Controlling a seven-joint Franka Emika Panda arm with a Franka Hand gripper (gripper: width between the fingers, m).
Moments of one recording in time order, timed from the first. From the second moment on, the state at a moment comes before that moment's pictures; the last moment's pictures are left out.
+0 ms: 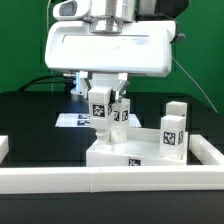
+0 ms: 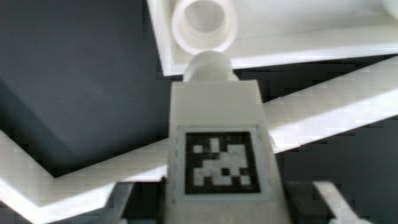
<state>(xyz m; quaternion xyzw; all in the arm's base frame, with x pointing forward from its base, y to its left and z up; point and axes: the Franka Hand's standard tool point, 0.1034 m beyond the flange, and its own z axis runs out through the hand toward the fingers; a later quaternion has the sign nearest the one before) 0.590 -0.032 0.114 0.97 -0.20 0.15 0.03</state>
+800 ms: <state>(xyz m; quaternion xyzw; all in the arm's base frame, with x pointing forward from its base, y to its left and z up) 0.580 -0.022 0.108 0.97 -0.17 0.18 0.03</state>
